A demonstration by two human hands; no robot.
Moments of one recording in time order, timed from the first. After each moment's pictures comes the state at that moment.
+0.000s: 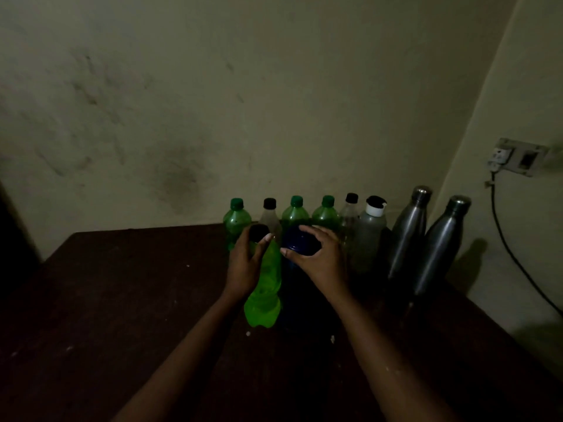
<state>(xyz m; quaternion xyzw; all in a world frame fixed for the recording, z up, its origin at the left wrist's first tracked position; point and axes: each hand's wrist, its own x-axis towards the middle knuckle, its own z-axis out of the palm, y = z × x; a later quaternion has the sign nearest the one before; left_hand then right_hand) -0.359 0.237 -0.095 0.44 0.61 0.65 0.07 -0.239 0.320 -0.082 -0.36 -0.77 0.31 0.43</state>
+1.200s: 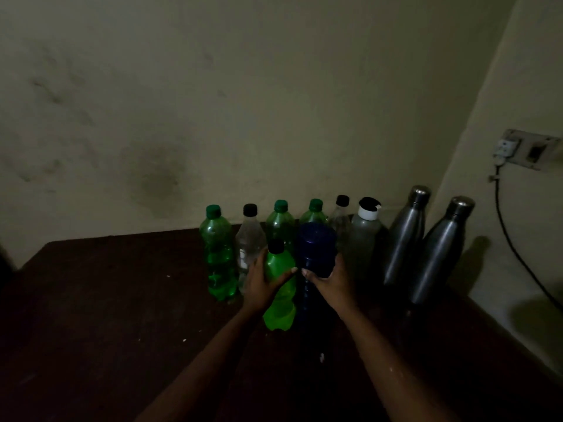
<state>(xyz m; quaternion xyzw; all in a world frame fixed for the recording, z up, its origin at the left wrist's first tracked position) -0.350 0.327 -0.160 0.39 0.72 0.54 0.18 -0.222 0.410 -0.148 -0.45 -0.70 0.42 0.35</state>
